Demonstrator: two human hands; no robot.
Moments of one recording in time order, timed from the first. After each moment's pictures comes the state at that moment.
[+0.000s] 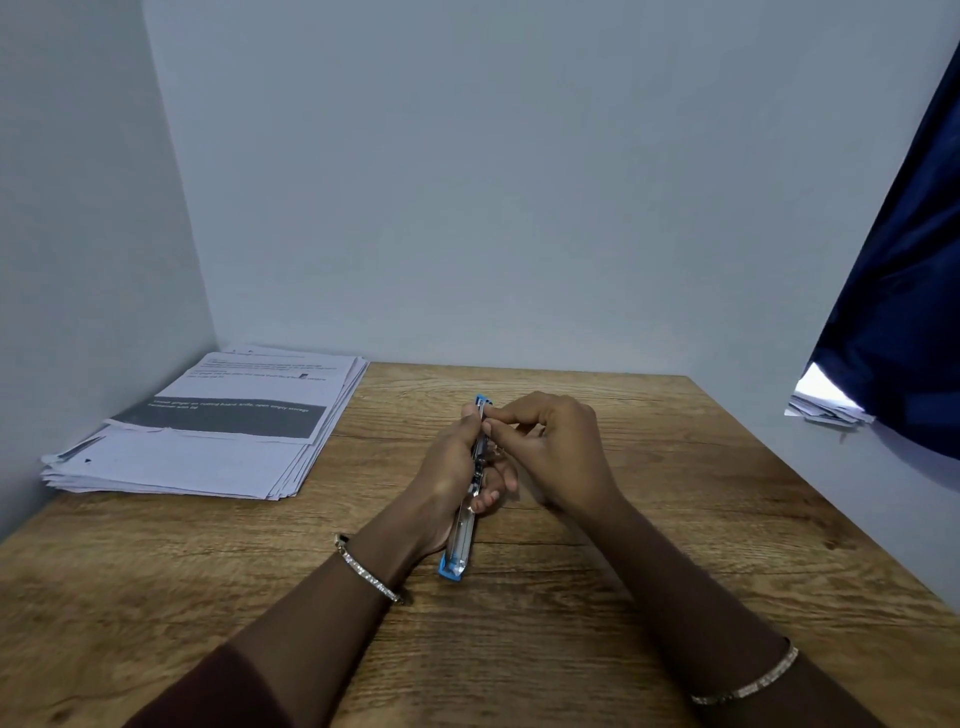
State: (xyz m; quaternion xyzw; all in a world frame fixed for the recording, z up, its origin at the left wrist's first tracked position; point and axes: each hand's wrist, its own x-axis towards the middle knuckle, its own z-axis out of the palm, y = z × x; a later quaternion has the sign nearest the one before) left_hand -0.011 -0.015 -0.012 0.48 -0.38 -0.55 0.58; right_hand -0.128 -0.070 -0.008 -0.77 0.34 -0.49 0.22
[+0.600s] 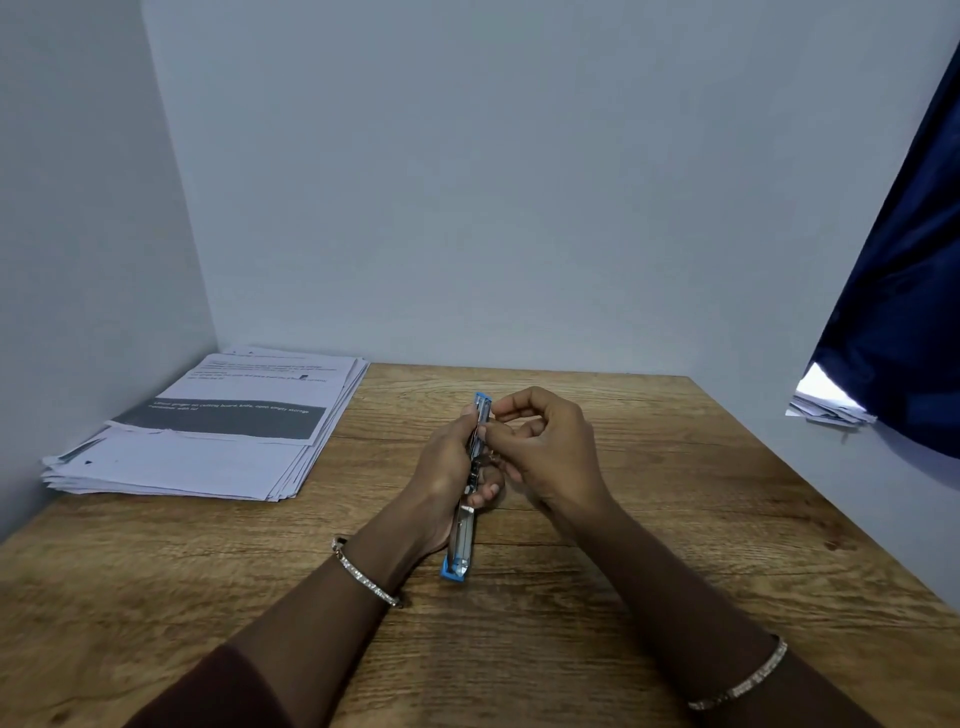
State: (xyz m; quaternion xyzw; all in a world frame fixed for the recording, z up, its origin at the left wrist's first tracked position) left_hand -0.011 -0.013 -0.010 0.47 -0.34 -0.55 0.60; right_hand -0.119 -0.068 -0.015 -0.68 0.38 -0.51 0.38
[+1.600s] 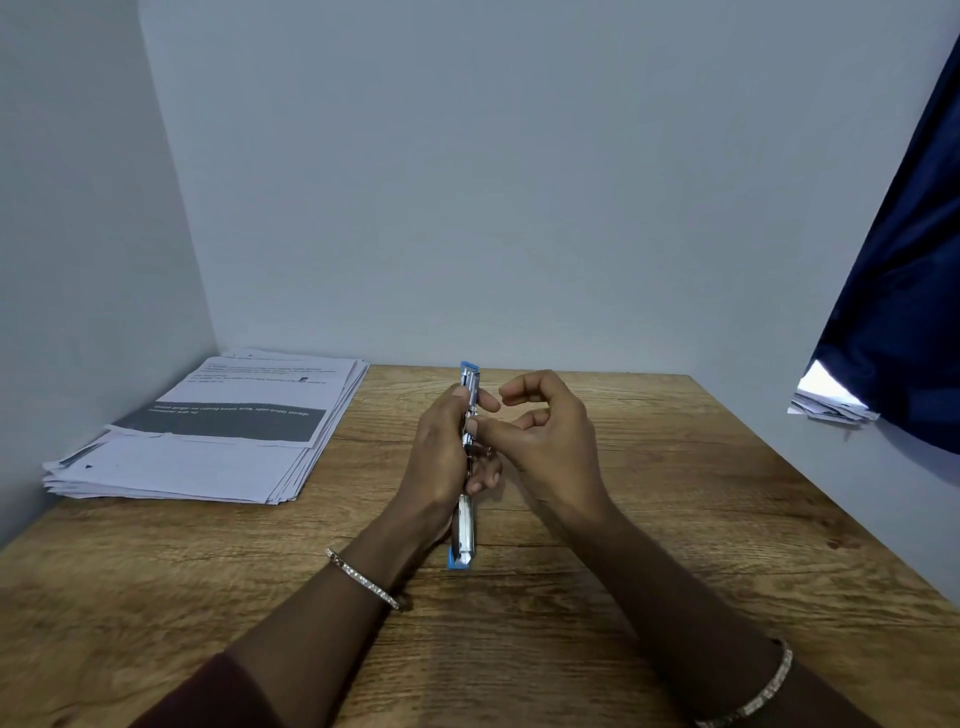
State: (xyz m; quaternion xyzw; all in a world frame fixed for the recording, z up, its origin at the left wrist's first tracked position) left_hand -0.006 -0.019 -0.011 0.42 -0.44 -0.42 0.67; right_hand -0.115 -0.052 -0.006 -0.65 0.35 -0.54 0.39
